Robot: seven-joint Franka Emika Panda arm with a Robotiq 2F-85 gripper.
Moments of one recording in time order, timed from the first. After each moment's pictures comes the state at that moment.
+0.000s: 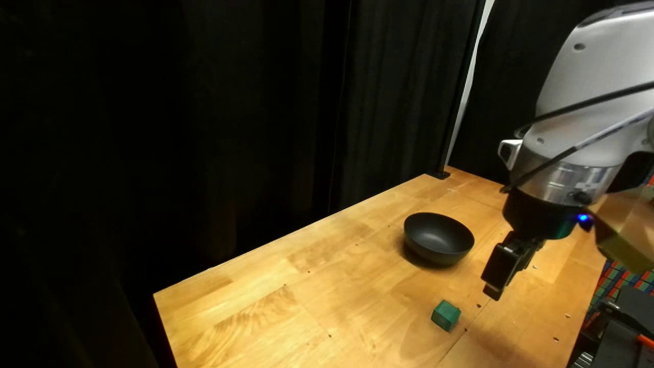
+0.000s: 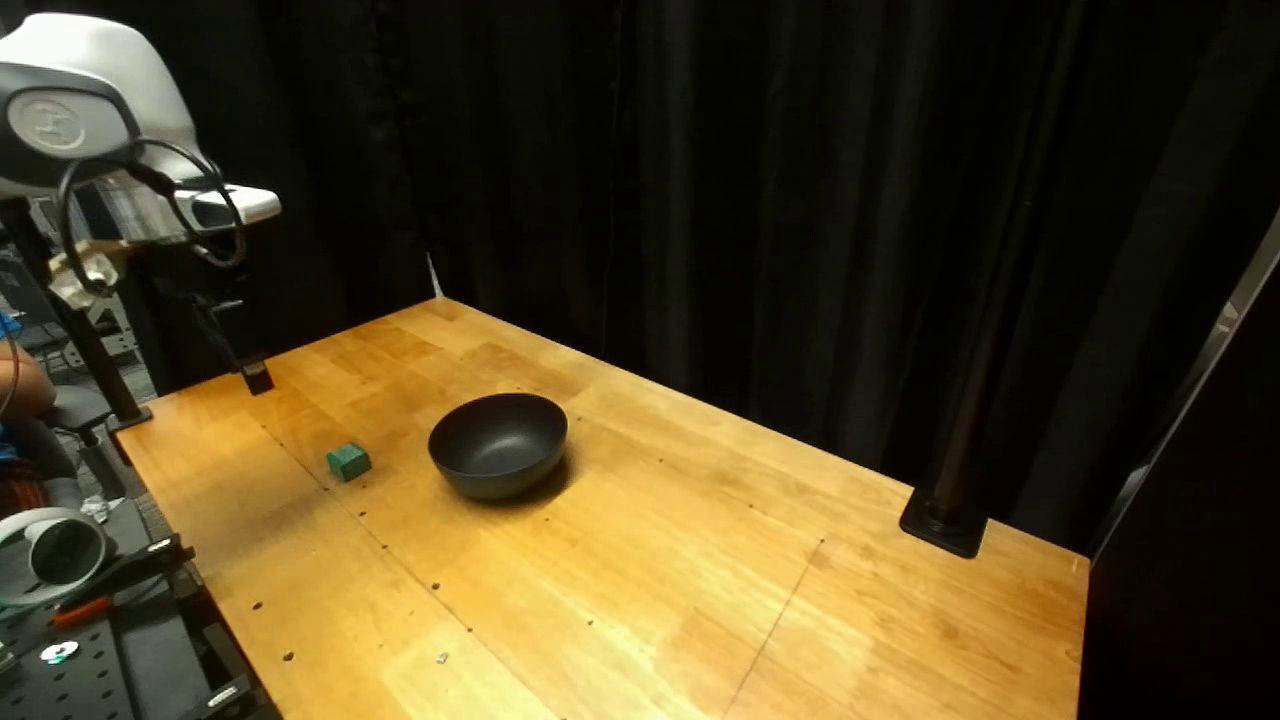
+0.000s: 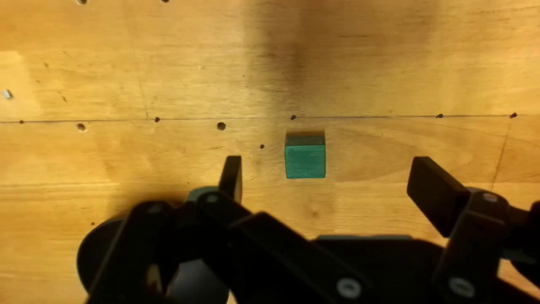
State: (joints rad) arm 0.06 -0.23 0.47 -2.73 0.00 2.50 0.48
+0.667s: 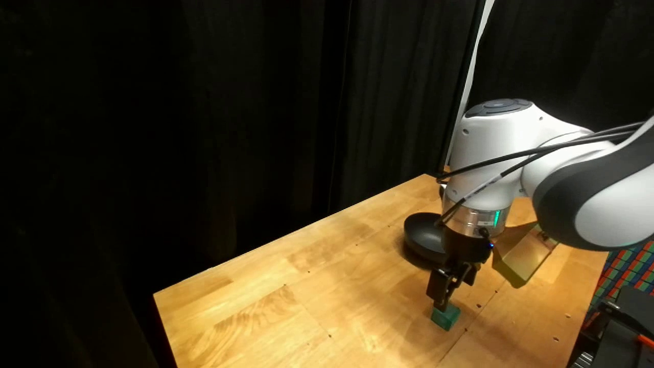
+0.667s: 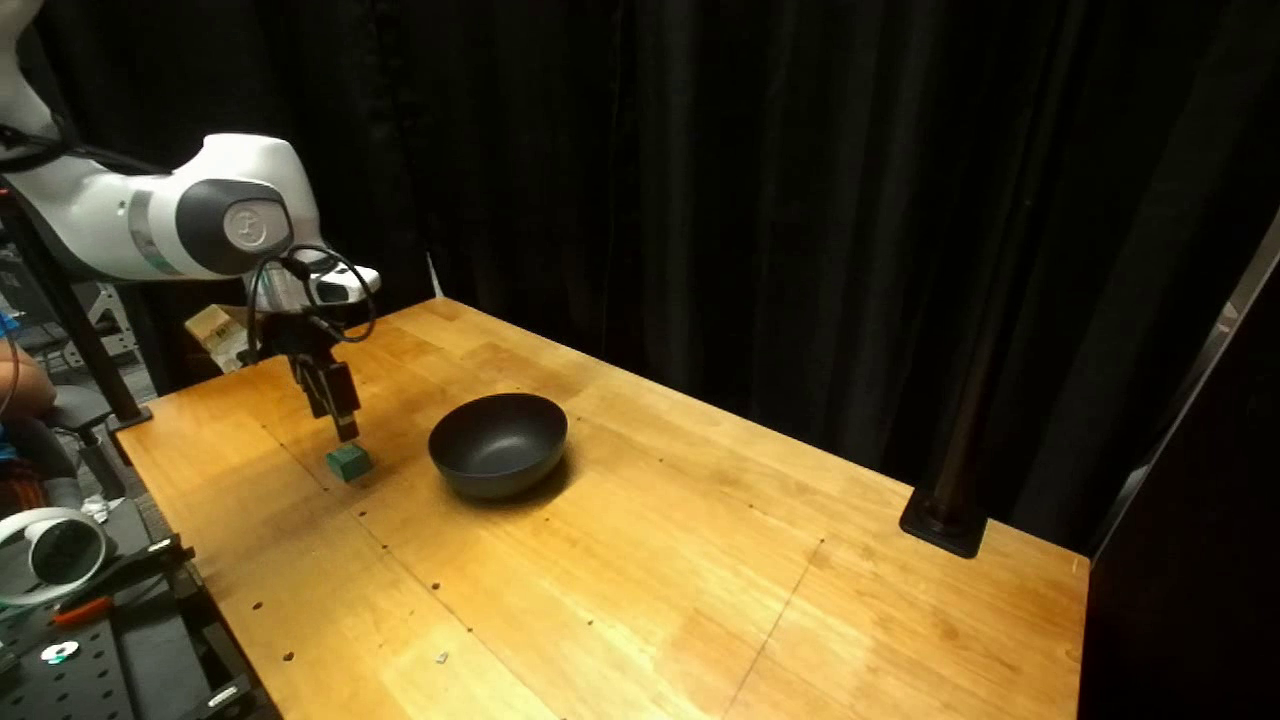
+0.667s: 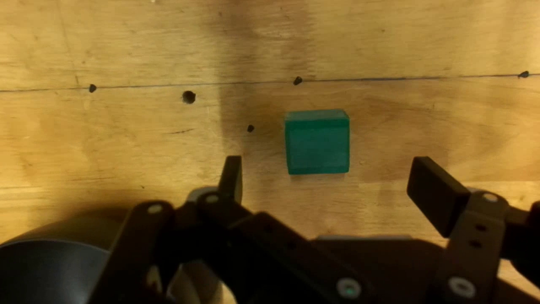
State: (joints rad) arm 0.15 0.22 0.25 -2.52 -0.26 2.65 0.59
